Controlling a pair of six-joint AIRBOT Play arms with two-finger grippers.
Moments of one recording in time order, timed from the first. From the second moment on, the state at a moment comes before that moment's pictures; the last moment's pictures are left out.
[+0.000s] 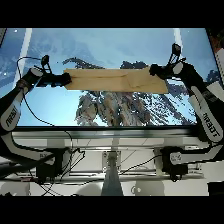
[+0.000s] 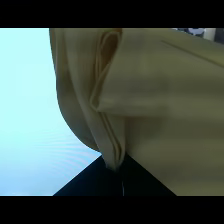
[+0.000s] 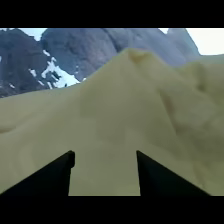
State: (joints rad) left arm 0.06 -1.65 1.11 0.90 -0.69 -1.20; right arm 0.06 -1.54 1.15 -1.27 0.59 1.64
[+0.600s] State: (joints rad) left arm 0.02 -1.16 1.26 1.09 -1.04 -1.18; right arm 0.44 -1.63 1.32 -1.15 0.51 1.61
